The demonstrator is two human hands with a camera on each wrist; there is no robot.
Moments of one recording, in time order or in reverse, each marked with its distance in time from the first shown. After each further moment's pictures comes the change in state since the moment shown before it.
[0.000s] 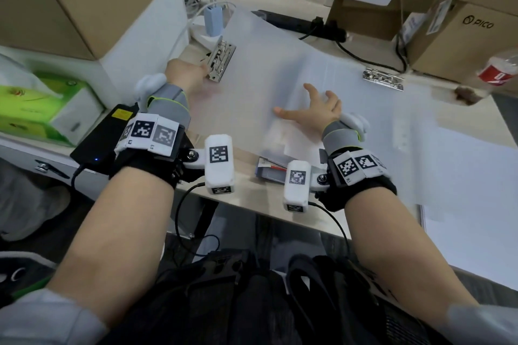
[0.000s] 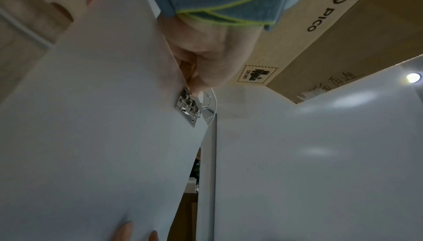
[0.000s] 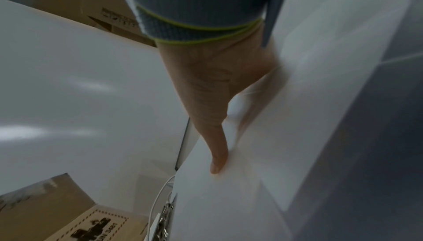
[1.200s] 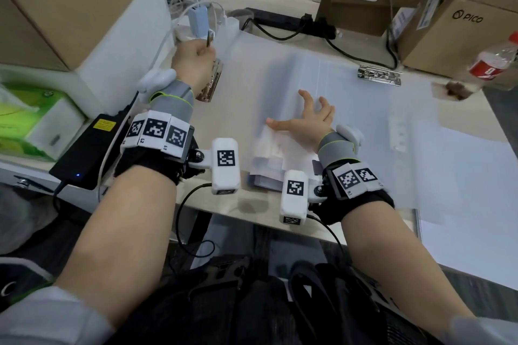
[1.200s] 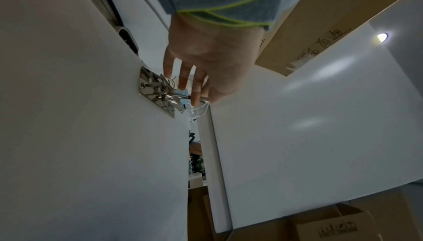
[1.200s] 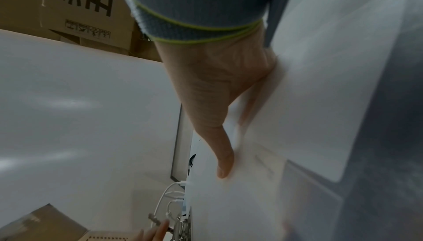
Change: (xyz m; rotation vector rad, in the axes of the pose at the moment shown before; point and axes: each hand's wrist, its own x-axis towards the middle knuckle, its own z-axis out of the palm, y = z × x) left_hand 0.020 0.021 0.034 -0.070 -0.084 0.252; right_hand -0.005 0.012 0.007 0.191 -0.045 0.014
